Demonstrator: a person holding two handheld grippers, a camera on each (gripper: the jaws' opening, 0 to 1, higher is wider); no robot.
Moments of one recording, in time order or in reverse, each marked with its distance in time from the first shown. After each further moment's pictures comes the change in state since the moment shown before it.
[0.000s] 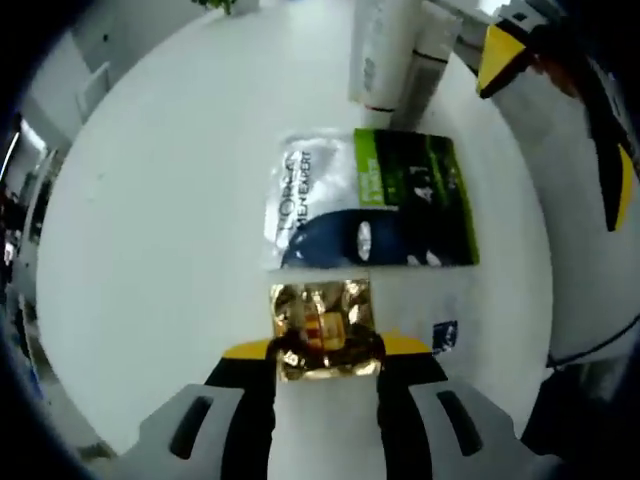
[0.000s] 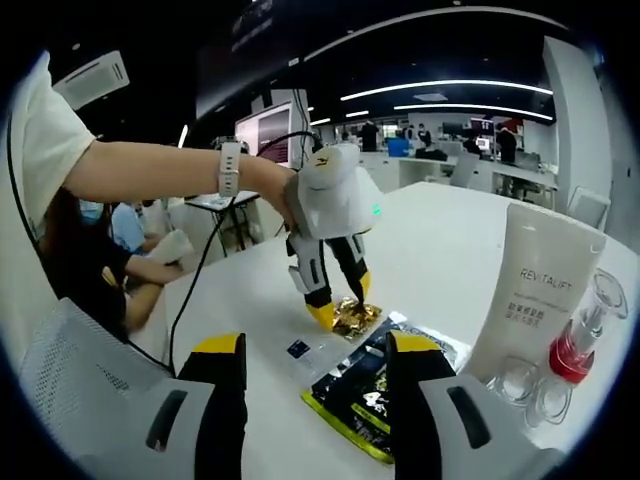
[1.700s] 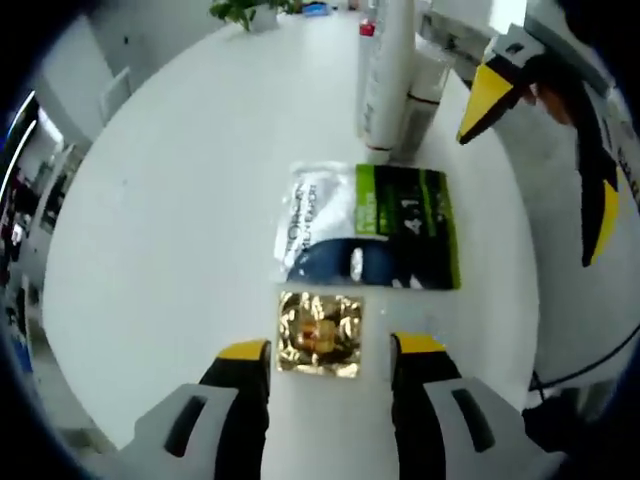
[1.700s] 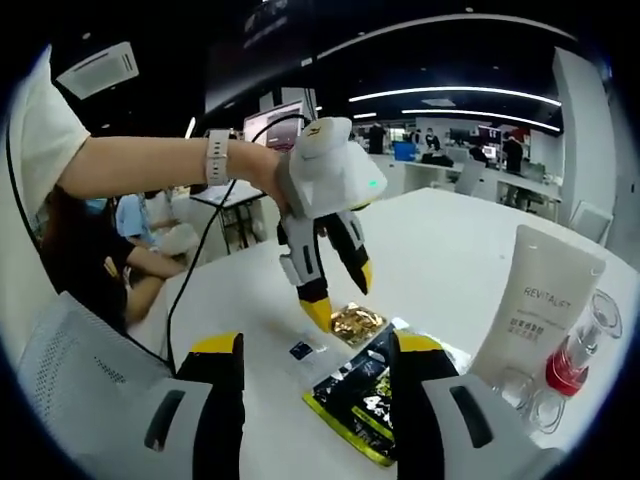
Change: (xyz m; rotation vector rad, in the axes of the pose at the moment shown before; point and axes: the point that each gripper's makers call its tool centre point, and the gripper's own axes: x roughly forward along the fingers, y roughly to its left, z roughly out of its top) left arm -0.031 -0.020 0.023 -0.120 -0.111 0.082; right arm -0.001 0.006 0.005 -0.051 0.001 0.005
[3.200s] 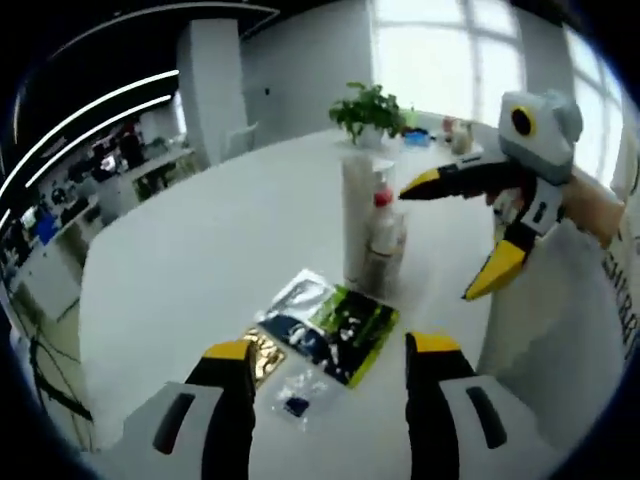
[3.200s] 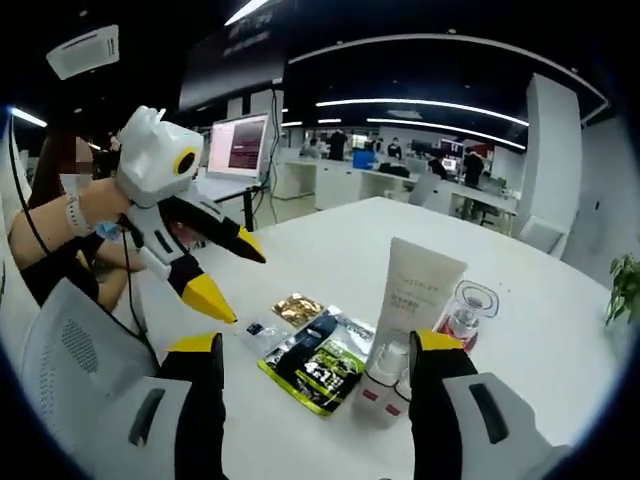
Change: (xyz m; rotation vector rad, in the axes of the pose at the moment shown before) left arm -0.087 -0.080 0.054 -0.441 -0.519 0.334; right arm -0.084 -0.038 0.000 -0.036 0.003 -0.227
